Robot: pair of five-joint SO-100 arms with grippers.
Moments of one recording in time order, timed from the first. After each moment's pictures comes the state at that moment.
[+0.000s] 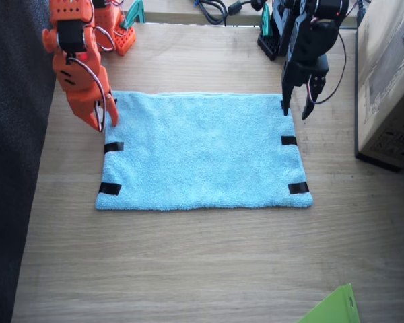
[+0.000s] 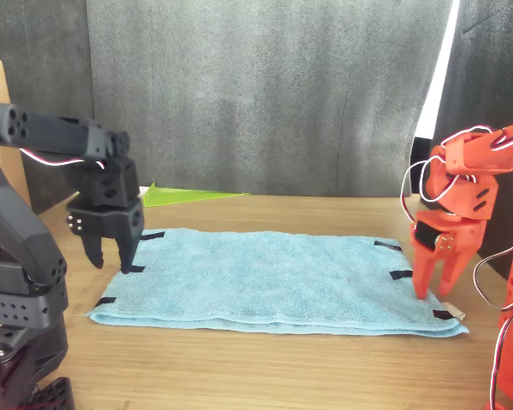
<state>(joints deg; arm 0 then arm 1) 77.0 103.2 123.2 72.8 94.7 94.3 78.5 102.2 78.5 74.3</state>
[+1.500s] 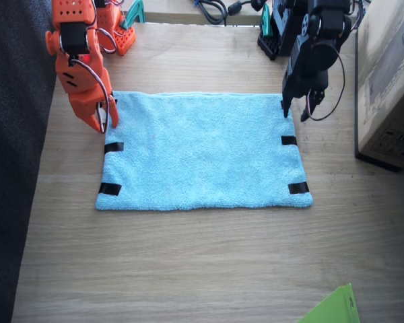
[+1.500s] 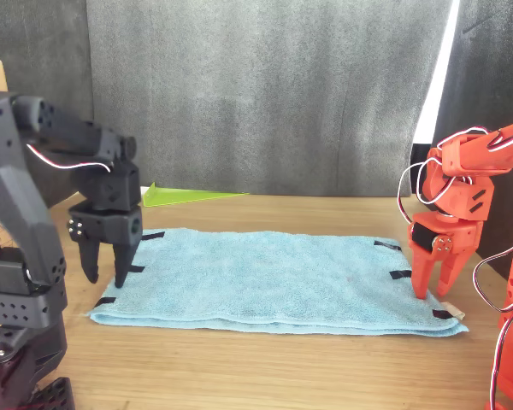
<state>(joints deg) 78.3 86.3 112.9 78.8 96.9 96.7 76.4 102.0 77.7 75.7</state>
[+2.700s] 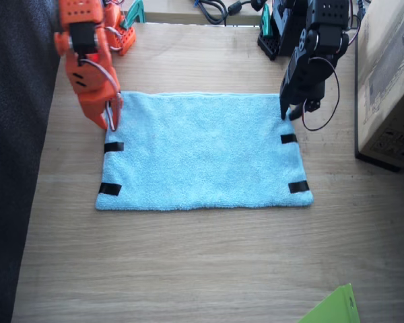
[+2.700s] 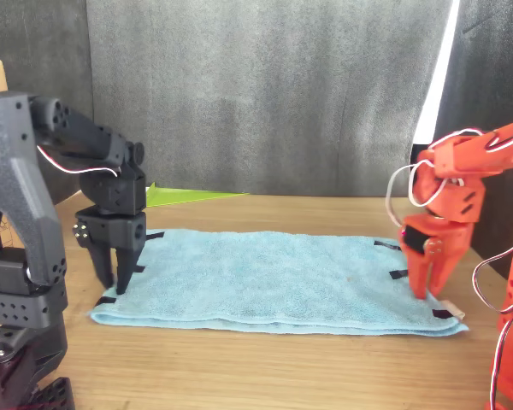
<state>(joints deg) 77.7 81.5 110.0 80.7 98.4 99.3 75.8 103.1 76.9 76.7</state>
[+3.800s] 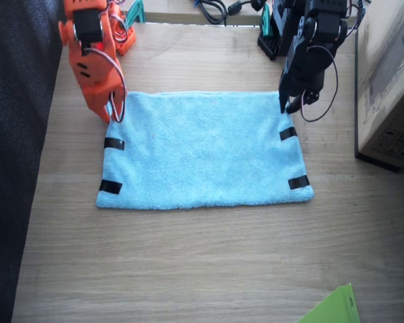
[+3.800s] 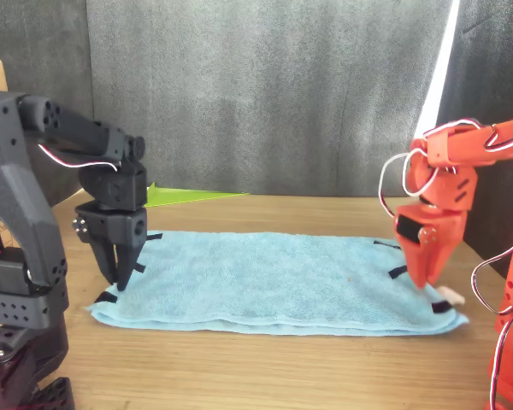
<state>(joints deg) 76.2 88.1 110.9 83.1 99.7 103.4 81.3 98.1 85.6 77.7</state>
